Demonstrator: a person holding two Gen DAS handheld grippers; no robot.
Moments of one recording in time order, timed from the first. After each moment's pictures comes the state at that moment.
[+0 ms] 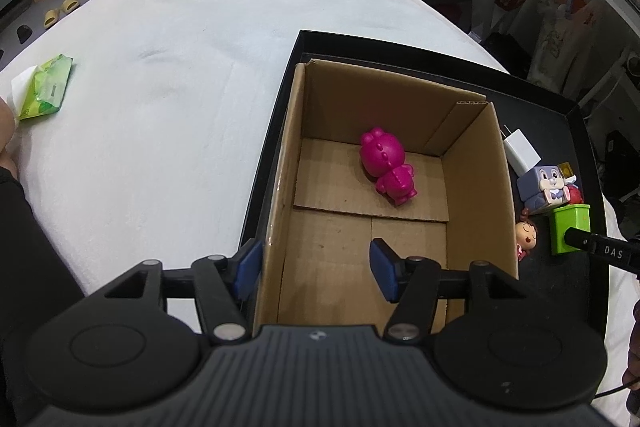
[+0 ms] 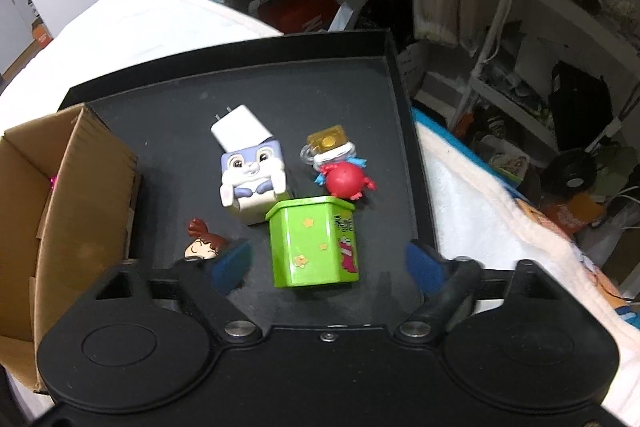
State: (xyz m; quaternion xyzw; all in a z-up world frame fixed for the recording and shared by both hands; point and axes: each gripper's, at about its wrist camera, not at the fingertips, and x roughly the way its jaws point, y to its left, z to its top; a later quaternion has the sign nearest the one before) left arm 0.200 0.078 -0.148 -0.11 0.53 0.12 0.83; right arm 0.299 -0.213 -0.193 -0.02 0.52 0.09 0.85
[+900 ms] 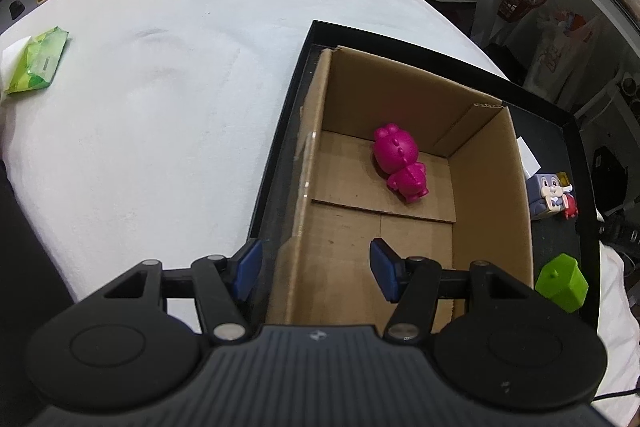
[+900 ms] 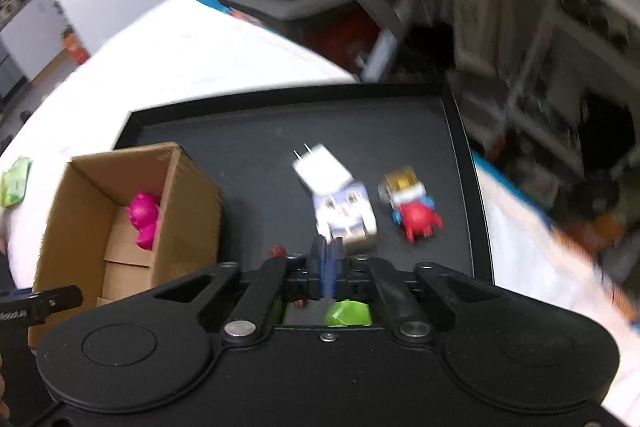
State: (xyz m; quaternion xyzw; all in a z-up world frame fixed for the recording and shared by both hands) left arm 0.191 0.105 -0.162 -0.15 0.52 0.11 0.83; right arm 0.295 -0.184 -0.148 0.01 0.51 0.12 0.85
